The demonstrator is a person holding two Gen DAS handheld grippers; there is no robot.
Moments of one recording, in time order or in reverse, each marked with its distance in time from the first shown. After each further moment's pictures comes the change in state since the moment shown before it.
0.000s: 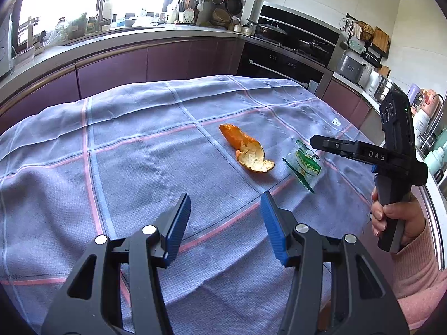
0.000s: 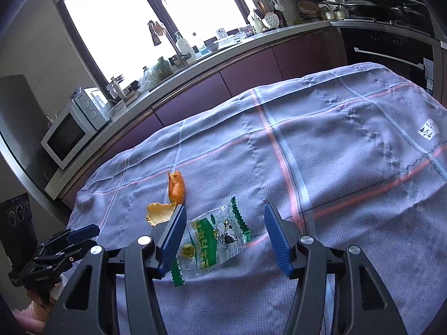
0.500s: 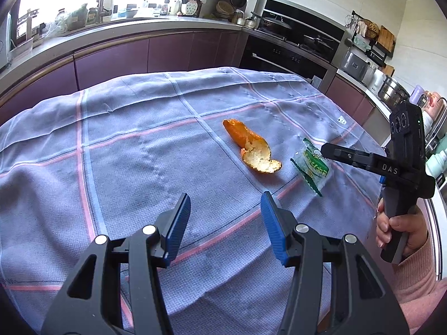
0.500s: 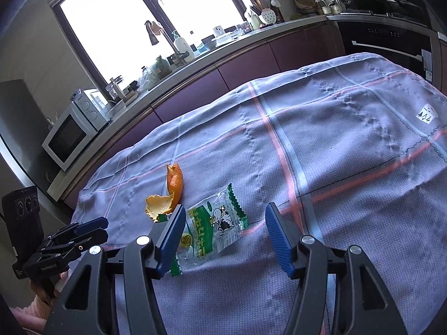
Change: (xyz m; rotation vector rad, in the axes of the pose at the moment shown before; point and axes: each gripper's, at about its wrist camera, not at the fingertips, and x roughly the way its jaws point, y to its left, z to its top) left arm 0.019 0.005 0.009 -0.022 0.046 -0.010; right arm -0.003 -0.004 -0.009 0.027 0.010 0.012
